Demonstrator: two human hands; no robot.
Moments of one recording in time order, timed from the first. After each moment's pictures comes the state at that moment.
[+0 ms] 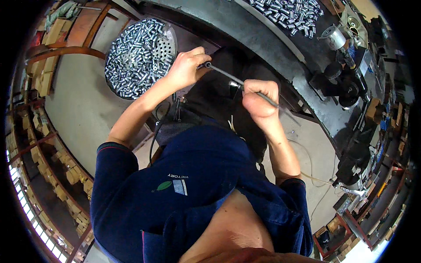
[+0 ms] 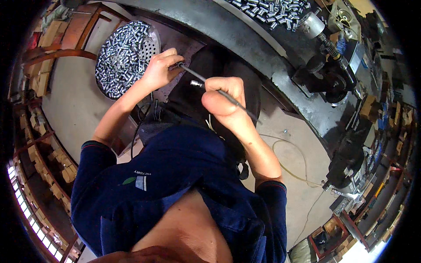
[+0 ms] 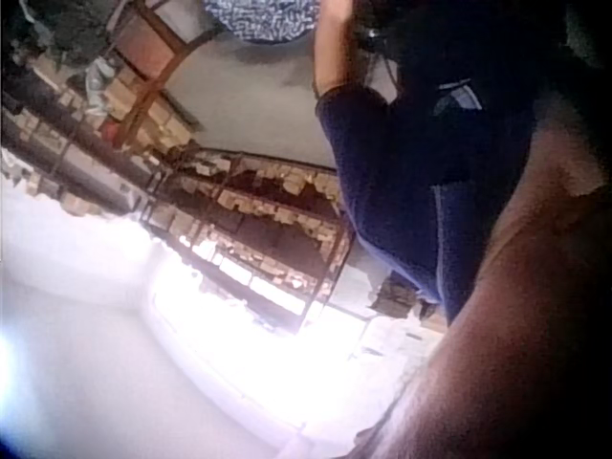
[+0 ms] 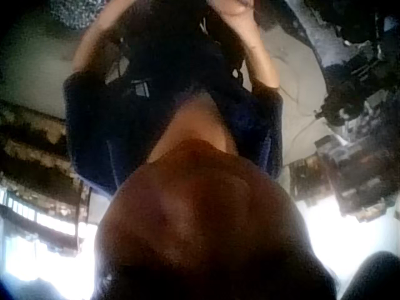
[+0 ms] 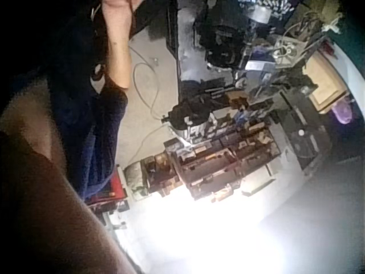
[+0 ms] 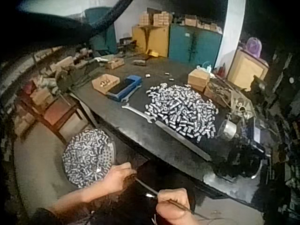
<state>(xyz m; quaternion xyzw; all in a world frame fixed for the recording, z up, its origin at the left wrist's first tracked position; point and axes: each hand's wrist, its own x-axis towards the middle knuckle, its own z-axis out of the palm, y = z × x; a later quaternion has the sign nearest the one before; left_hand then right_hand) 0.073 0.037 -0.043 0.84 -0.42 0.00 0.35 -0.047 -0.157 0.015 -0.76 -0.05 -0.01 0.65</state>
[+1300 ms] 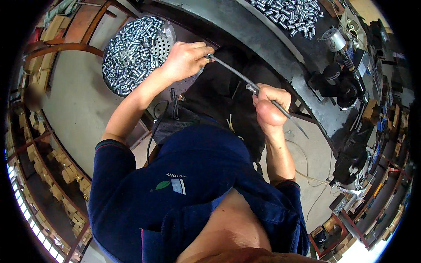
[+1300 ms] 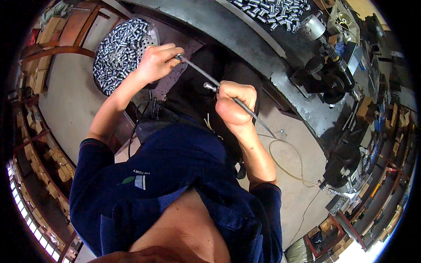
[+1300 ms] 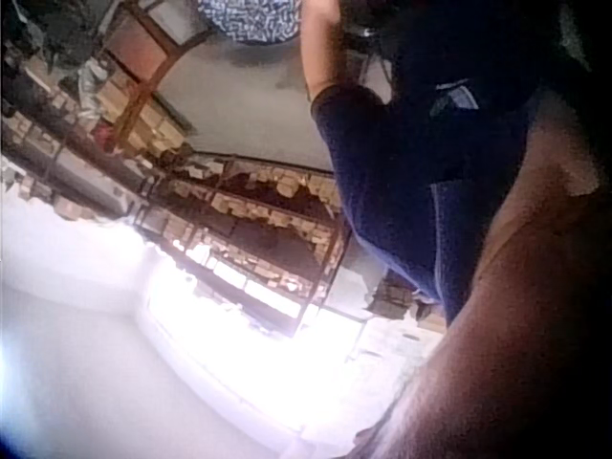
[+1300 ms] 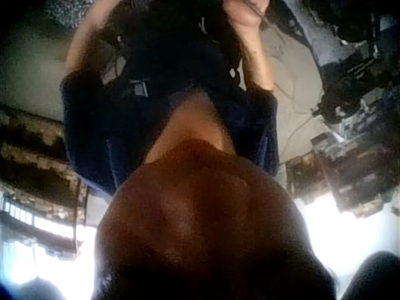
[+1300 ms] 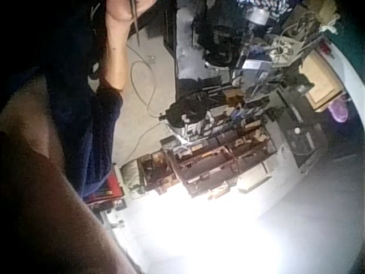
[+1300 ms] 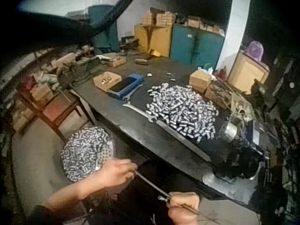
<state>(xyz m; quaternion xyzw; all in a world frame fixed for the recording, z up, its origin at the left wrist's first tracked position) 0.086 0.036 -0.027 0.80 -0.49 0.11 0.33 -0.058 -0.160 0.015 -0.70 -0.04 -0.12 0.70</state>
